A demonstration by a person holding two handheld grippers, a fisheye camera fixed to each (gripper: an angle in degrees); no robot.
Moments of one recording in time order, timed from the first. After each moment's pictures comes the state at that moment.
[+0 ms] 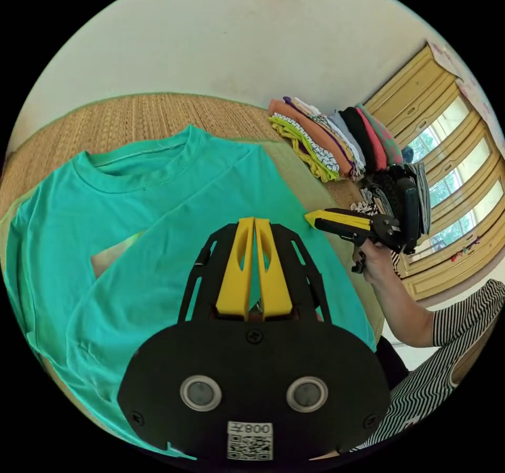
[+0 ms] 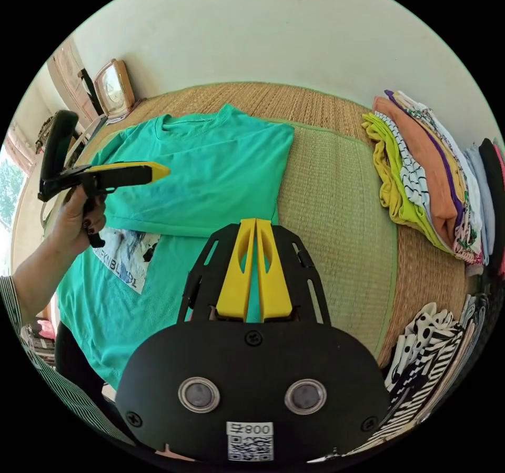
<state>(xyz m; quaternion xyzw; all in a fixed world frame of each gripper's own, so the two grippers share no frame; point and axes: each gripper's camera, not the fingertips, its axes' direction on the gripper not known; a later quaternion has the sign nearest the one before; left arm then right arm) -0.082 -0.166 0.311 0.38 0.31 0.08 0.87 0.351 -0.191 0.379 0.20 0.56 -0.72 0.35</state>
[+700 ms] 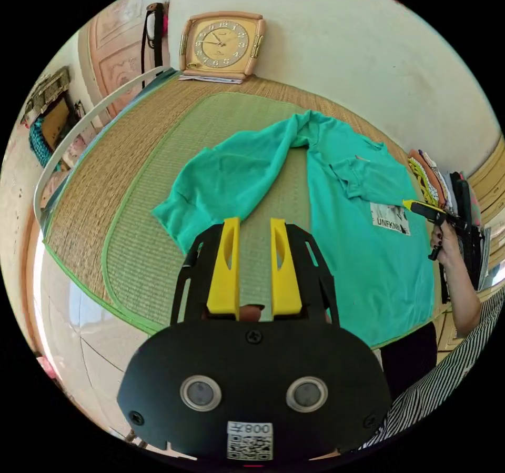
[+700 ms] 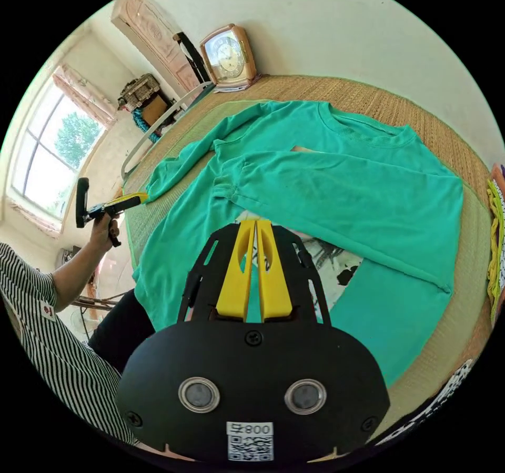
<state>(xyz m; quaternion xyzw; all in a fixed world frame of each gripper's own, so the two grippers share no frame) -0.294 0.255 0.483 0.33 0.14 -0.26 0.89 0.463 -0.149 0.534 -0.06 0.52 -0.76 0.38</state>
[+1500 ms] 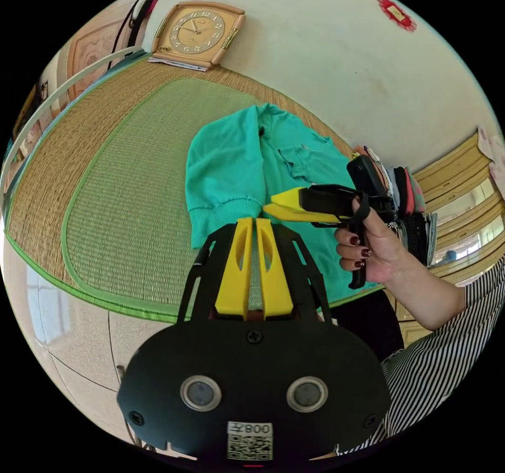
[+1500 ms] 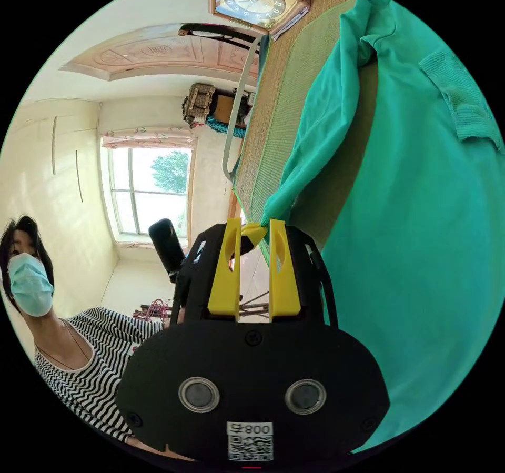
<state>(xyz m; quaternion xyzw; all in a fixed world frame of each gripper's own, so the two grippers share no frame) -0.351 0.406 0.580 0.36 0.30 -0.19 0.86 0.556 -0.180 0.692 -0.28 0.41 -0.59 0.63</state>
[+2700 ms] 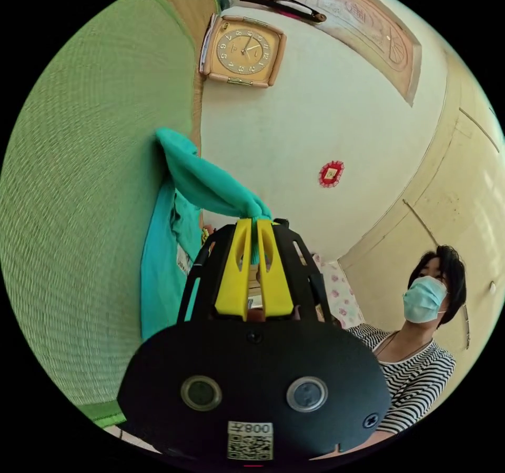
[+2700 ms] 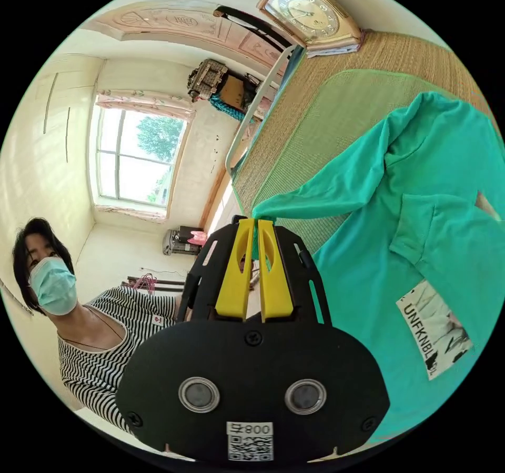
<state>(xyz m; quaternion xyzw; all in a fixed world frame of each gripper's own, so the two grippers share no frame) -0.434 0.404 0.765 0.48 0.75 -0.20 0.42 0.386 -0.107 0.757 -0.31 0.48 -0.64 0.52</state>
